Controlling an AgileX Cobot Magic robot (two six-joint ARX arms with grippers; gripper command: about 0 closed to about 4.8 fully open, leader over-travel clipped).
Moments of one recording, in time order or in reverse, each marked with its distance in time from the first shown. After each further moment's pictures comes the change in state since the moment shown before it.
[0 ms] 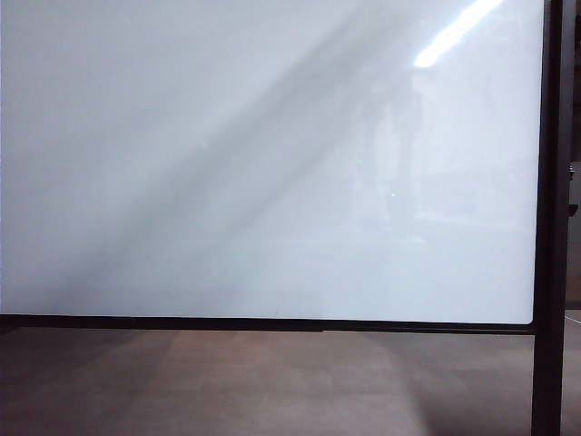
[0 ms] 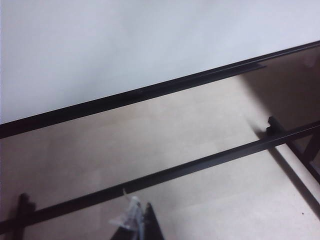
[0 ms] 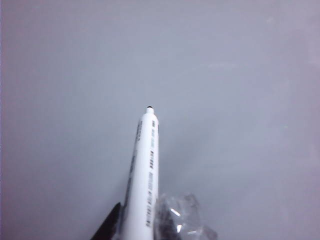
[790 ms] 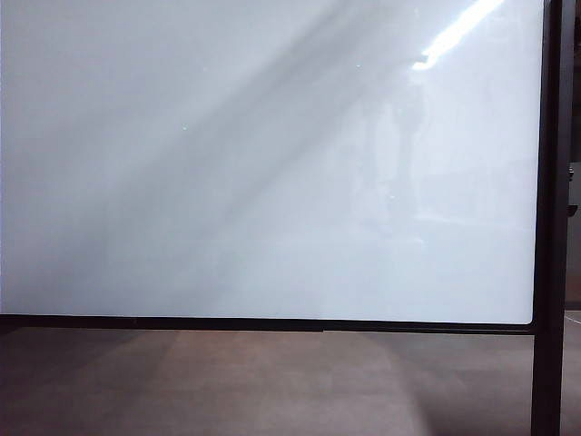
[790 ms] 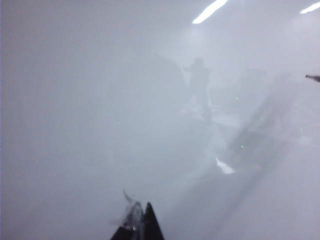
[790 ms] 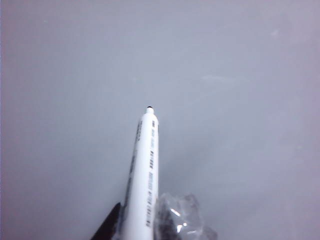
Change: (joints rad) left arm 0.000 -0.001 0.667 0.005 0.008 0.000; right arm 0.046 0.158 0.114 0.097 0.029 -0.017
